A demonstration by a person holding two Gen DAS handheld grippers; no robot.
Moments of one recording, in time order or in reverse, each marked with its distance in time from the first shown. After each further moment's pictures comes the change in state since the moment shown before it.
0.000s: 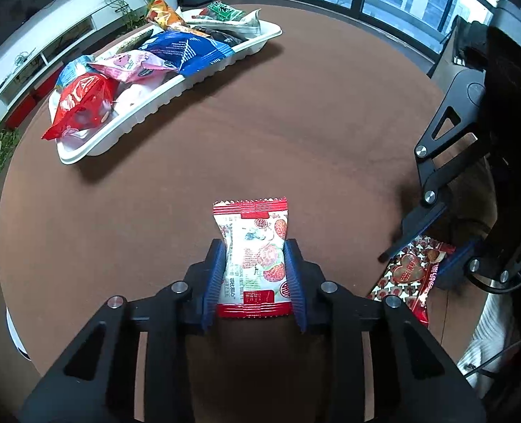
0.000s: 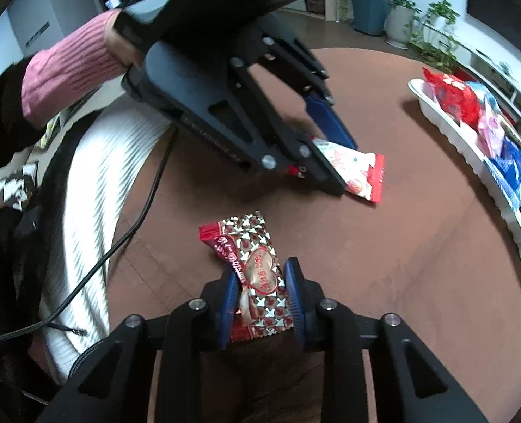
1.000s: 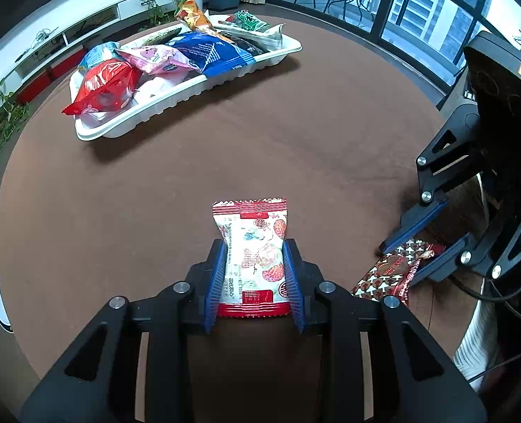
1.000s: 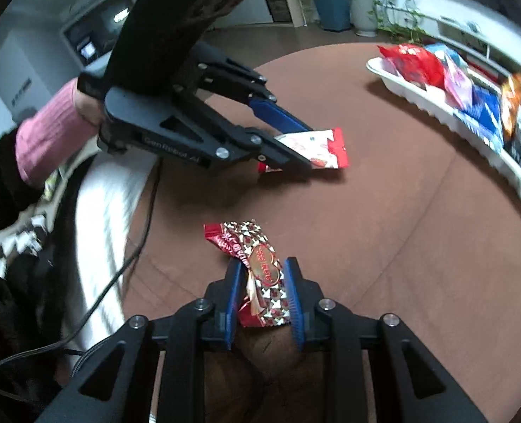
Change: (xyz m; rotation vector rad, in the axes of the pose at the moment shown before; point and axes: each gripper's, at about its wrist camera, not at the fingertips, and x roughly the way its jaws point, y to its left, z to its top) left arm -0.013 0.002 -0.012 -0.125 -0.051 -0.007; right arm -0.007 -0.018 -0.009 0.157 -0.072 0.031
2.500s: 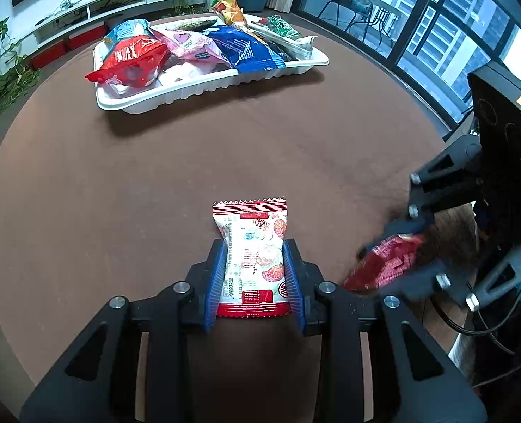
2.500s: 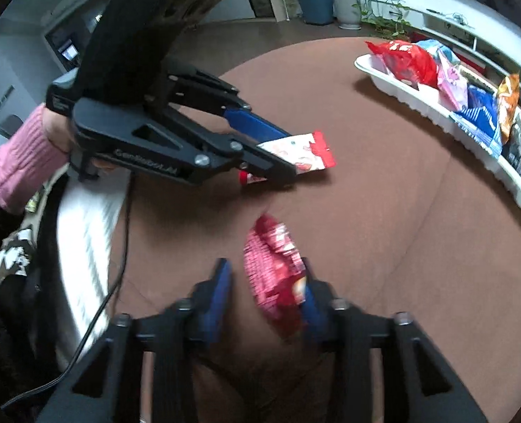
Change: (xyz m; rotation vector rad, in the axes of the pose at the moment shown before) left arm -0.003 0.015 -0.004 -0.159 -0.027 -0.037; right arm 0.009 -0.015 0.017 0.056 0.027 -0.057
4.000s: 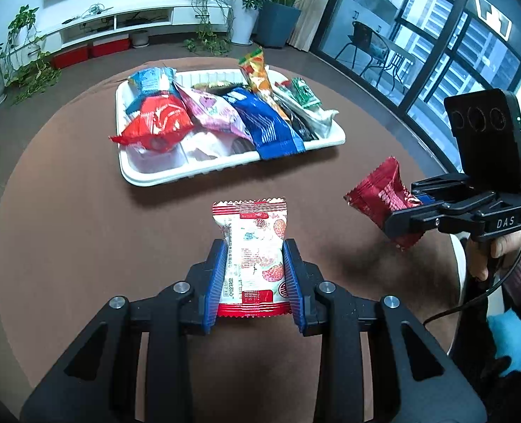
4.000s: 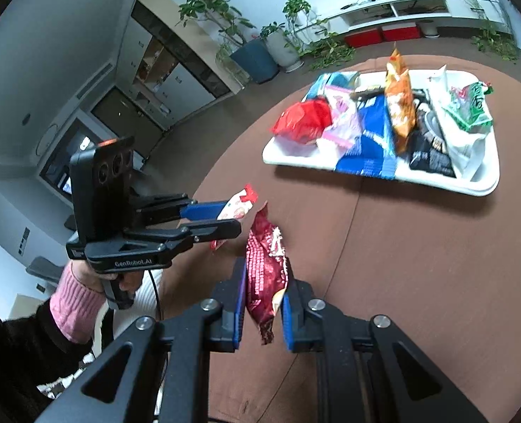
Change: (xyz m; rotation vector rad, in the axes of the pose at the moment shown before) left arm -0.020 0.016 0.053 -0.128 -0.152 0.000; right arm -0.062 -0.099 0.002 0.429 -0.326 0.167
